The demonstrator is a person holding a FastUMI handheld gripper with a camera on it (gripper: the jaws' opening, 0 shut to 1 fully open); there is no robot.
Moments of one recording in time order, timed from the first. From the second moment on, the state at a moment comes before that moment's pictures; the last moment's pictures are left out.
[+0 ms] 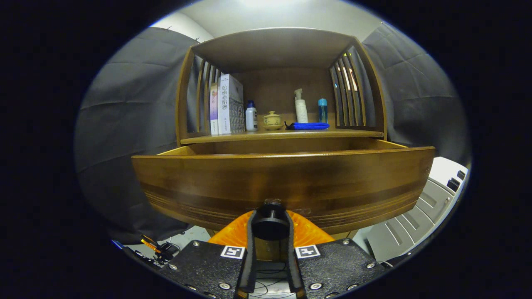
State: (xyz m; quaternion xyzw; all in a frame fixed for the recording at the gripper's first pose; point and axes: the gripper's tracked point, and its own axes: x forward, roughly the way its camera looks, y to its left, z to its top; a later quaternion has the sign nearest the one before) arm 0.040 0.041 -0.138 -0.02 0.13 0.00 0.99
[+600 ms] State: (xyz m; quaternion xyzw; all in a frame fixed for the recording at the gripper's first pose) arm 0.033 0.047 -0.067 -0.03 0.06 0.02 1.00
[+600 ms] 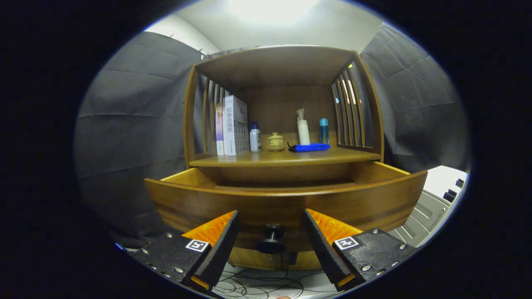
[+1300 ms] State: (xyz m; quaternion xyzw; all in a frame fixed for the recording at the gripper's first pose) arm 0.106 0.027 -0.018 -0.02 0.11 0.04 0.99
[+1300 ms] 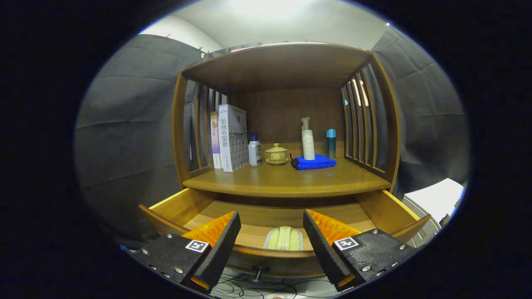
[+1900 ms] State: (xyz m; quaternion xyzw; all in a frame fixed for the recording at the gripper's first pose) arm 0.158 0.007 -0.076 0.02 0.30 0.05 0.95
